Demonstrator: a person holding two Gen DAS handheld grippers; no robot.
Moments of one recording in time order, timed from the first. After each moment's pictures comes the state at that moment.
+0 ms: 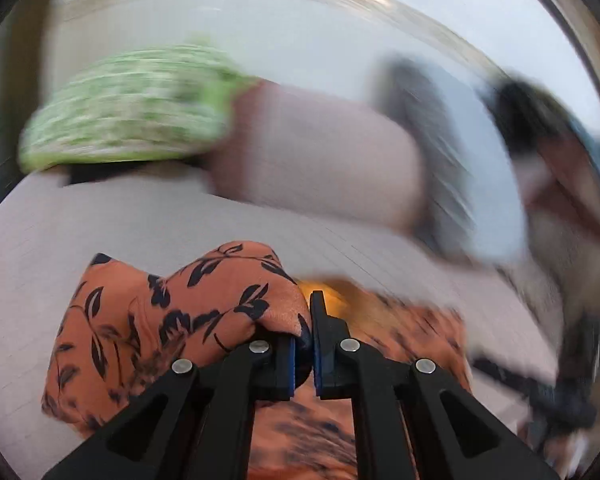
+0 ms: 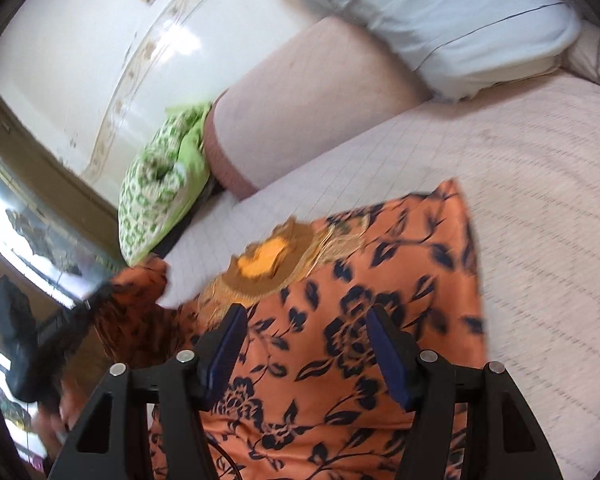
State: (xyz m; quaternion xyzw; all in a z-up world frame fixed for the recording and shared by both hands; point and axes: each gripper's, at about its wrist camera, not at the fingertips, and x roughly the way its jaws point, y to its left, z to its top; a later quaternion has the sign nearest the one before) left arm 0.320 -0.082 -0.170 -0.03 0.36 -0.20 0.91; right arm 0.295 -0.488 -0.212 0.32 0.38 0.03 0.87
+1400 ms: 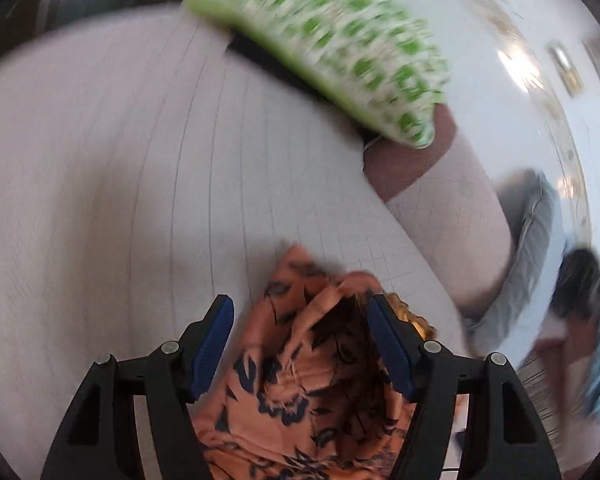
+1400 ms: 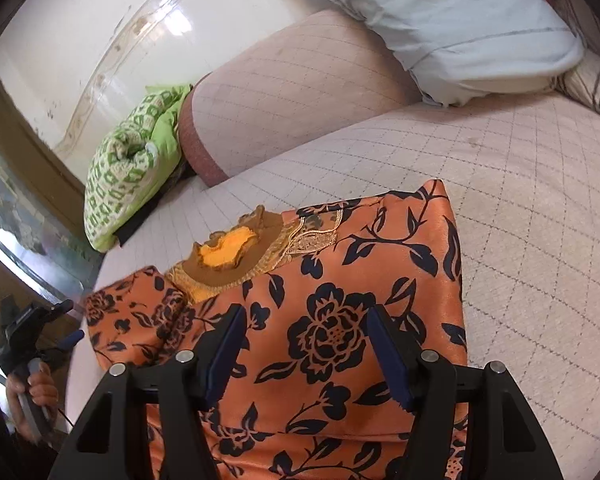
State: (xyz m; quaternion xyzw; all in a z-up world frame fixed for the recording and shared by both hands) left arm 0.366 0.127 -0.236 -0.35 0.46 -0.05 0.81; right arm 0.307 -0.464 -0.226 0.24 0.41 -0.01 0.88
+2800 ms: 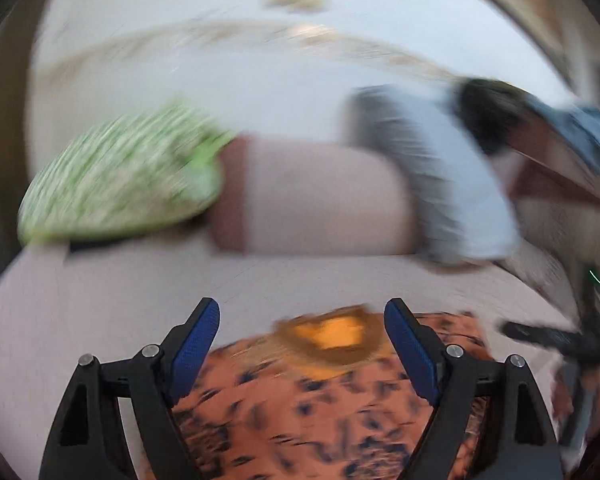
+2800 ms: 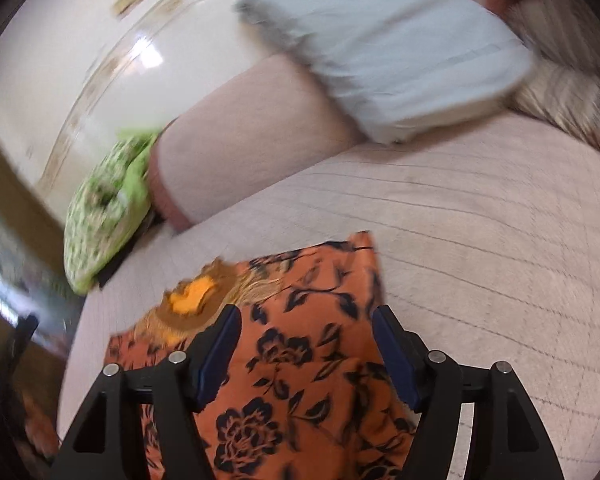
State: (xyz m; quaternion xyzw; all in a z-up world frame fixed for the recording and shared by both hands) left arm 0.319 -0.027 -0.155 -0.02 0.27 -0.19 0.94; right arm 0.291 -0.502 -0.203 0.25 0.36 -0.07 0.89
